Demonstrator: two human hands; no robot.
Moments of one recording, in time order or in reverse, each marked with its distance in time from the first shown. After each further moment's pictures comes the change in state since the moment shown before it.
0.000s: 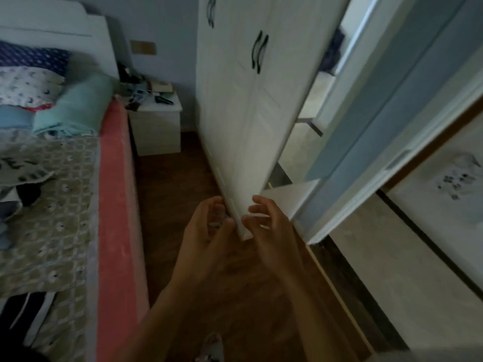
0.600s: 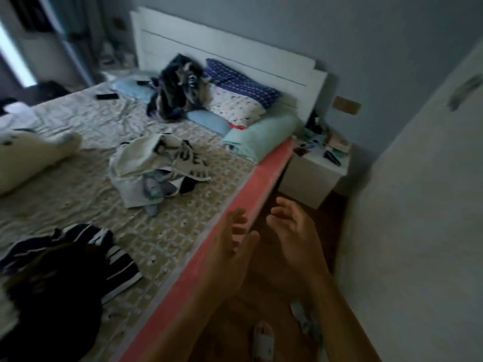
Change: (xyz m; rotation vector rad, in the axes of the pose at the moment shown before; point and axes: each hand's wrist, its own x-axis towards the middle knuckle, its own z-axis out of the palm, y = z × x) left_hand 0.226 -0.035 -0.127 0.142 0.739 -0.113; right_hand 0.309 -0.088 0.227 0.146 -0.765 -0.263
